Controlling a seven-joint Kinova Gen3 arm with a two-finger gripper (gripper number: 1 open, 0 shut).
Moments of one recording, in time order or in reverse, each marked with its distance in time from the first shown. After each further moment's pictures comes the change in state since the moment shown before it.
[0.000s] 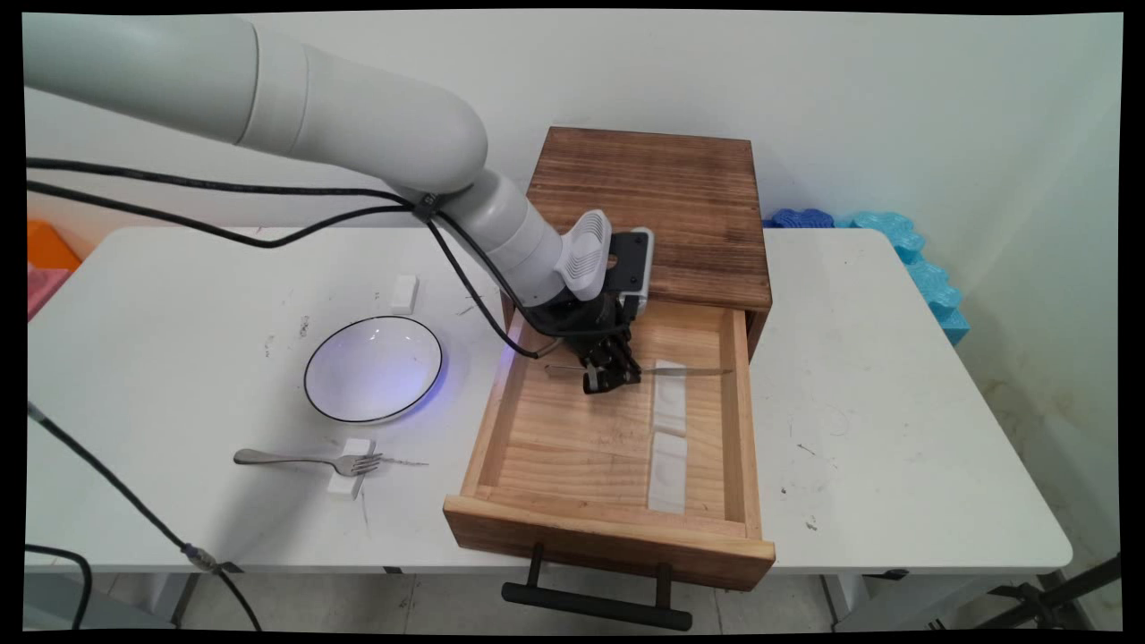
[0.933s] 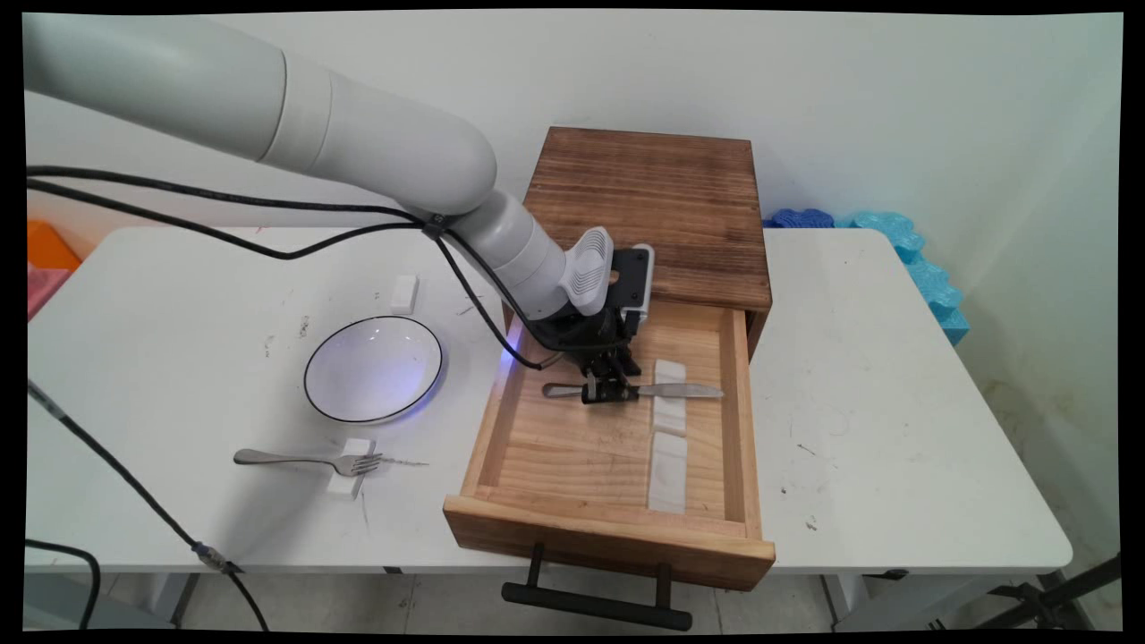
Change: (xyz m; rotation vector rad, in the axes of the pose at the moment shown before) arm -0.007 0.001 0.019 0.000 -0.010 0.001
